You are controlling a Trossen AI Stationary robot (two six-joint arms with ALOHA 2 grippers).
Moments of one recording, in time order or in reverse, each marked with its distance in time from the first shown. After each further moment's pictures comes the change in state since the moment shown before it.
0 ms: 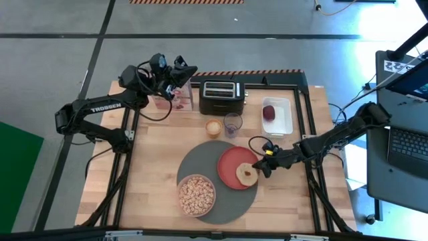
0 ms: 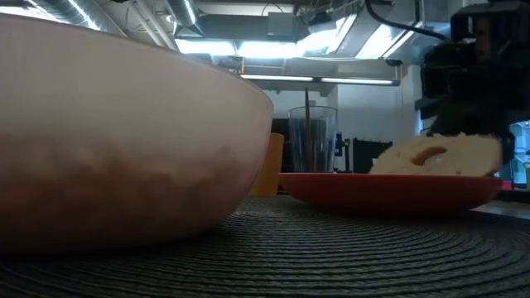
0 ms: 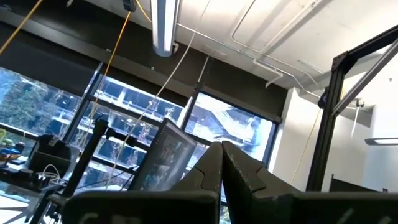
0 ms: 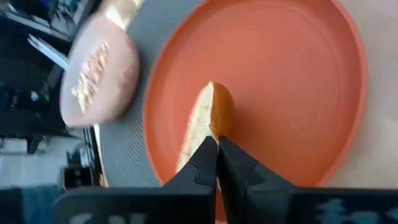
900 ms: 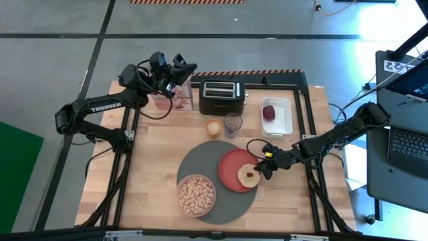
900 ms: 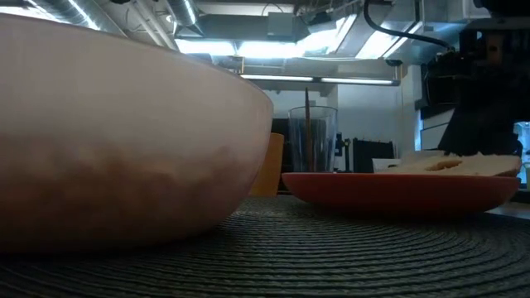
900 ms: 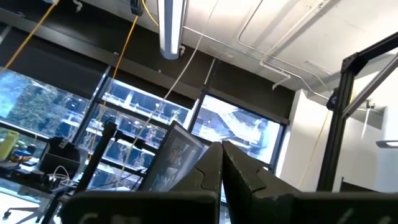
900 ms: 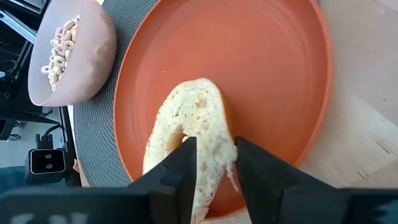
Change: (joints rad) left arm 0.023 0.000 0.000 -0.003 -0.009 0.003; right arm 0.000 0.017 0.000 -0.066 -0.027 -0.036
